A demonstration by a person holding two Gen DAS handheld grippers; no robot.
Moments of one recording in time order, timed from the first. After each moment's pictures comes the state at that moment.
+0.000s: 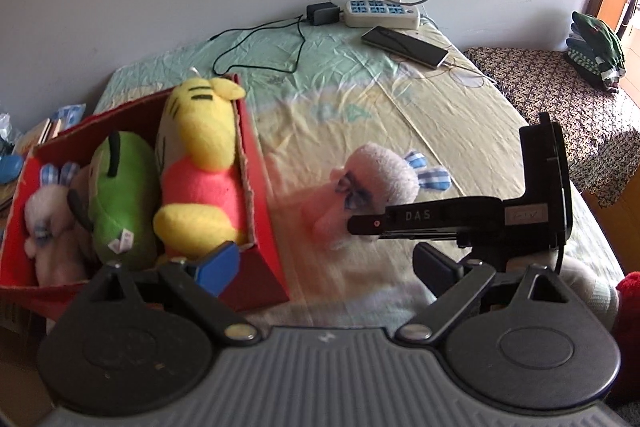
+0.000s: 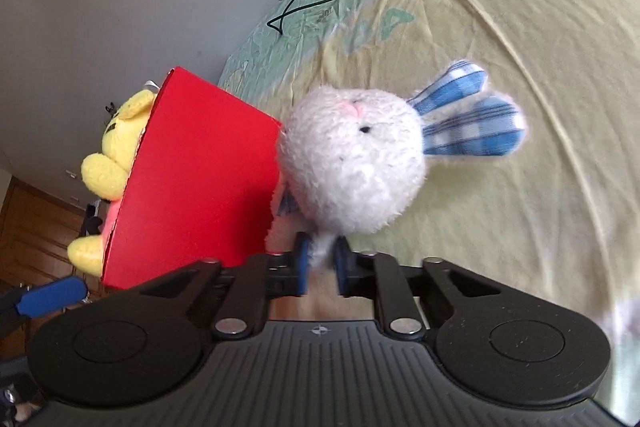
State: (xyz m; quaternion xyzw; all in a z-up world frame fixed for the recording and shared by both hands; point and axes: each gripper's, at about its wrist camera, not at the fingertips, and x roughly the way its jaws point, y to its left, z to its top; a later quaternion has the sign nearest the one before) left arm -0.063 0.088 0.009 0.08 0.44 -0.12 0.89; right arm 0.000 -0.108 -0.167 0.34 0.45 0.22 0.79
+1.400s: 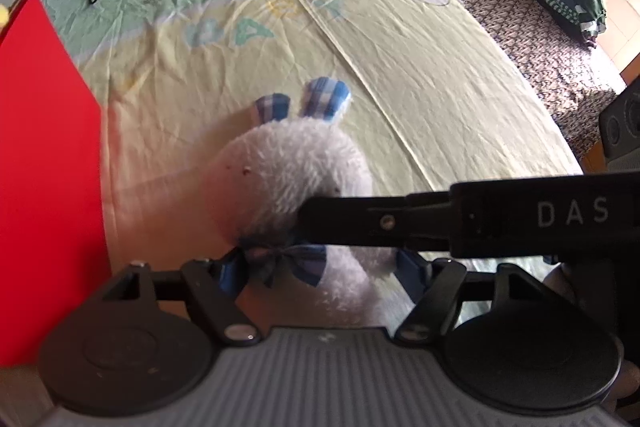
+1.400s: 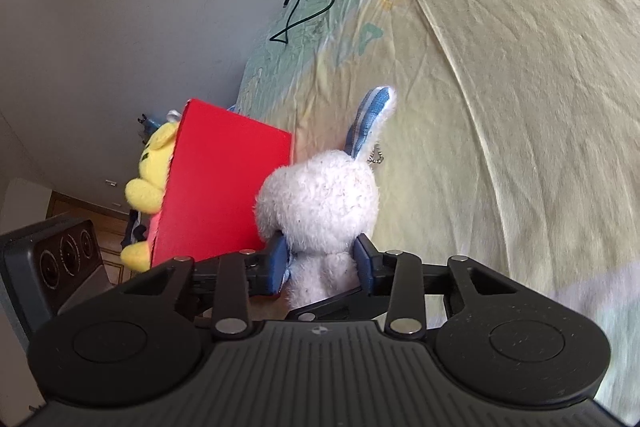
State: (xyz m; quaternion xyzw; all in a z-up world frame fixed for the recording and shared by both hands) left arm 0.011 0.005 -0.105 0.05 0.54 -0.19 0.82; right arm 0.004 -0.163 -0.161 0.39 0.46 0.27 0.75
